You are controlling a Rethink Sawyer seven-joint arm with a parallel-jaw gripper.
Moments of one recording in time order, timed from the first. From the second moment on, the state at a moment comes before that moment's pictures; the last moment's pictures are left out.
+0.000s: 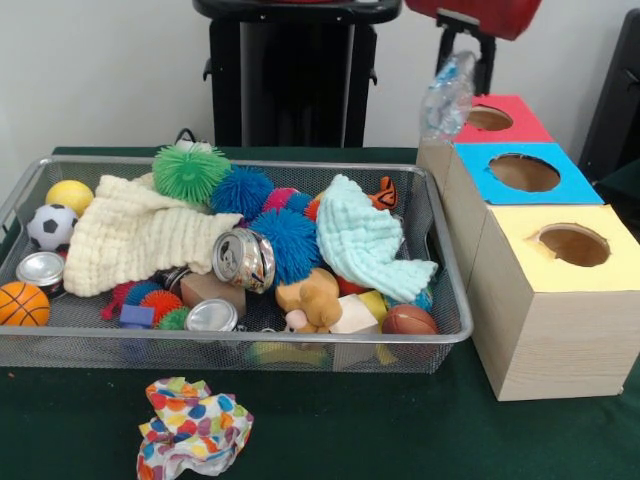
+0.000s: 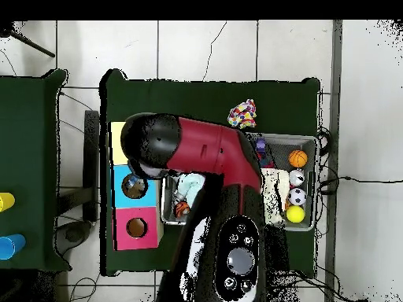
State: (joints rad) arm -0.01 -0.71 -0.15 1.39 0.13 1.07 2.15
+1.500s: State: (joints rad) arm 0.14 -0.60 -0.21 1.51 0.23 0.88 2.33
